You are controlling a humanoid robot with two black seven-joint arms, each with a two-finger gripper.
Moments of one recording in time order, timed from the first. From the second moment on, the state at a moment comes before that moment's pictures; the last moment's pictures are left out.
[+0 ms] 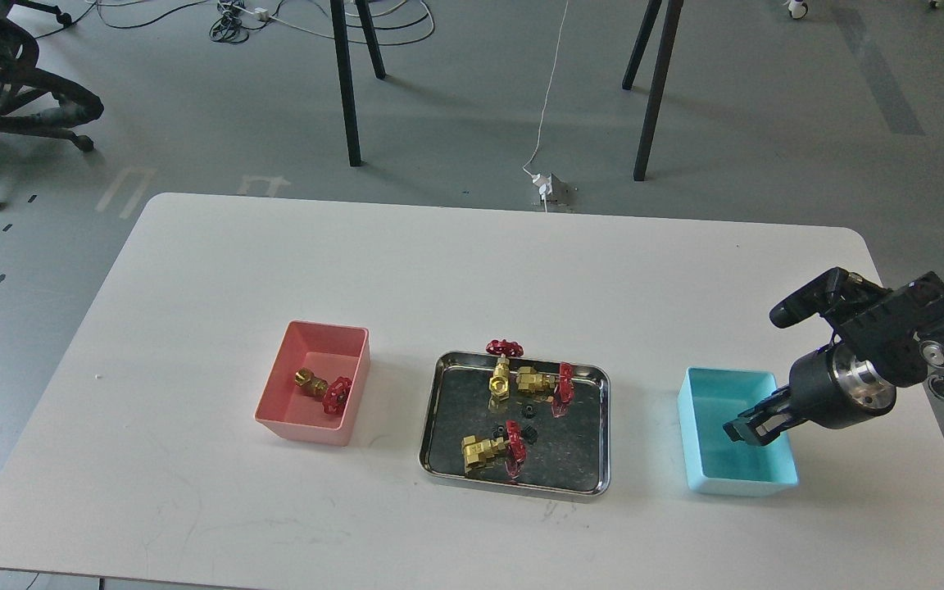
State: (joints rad) left arm -1.14 0.57 -0.80 -0.80 0.76 -0.05 -0.12; right arm 1.41 -0.73 -0.72 1.30 -1.33 0.38 0.29
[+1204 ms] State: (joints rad) left arm -1.17 0.48 -0.78 -0.80 0.77 -0.05 -0.07; right arm 1.33 -0.70 0.12 0.99 -0.14 -0.26 0.19
